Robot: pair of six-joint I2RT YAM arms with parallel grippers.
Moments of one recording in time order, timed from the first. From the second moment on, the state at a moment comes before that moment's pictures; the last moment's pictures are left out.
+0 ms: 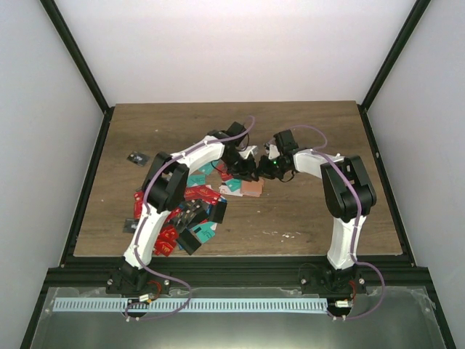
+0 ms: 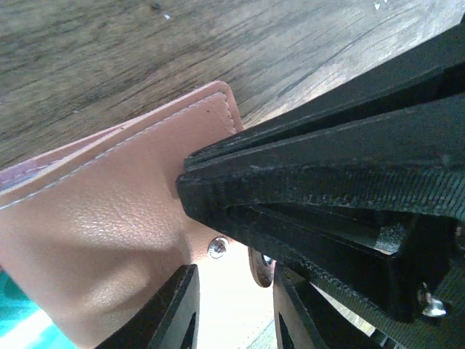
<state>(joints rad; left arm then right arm) -0.61 2.35 1.92 -0.85 0.61 -0.32 0.34 1.95 1.19 -0.32 -0.50 0.46</state>
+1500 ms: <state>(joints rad) -0.63 2.31 1.88 -0.81 0.57 -0.36 0.32 1.93 1.18 -0.33 -0.54 0.44</state>
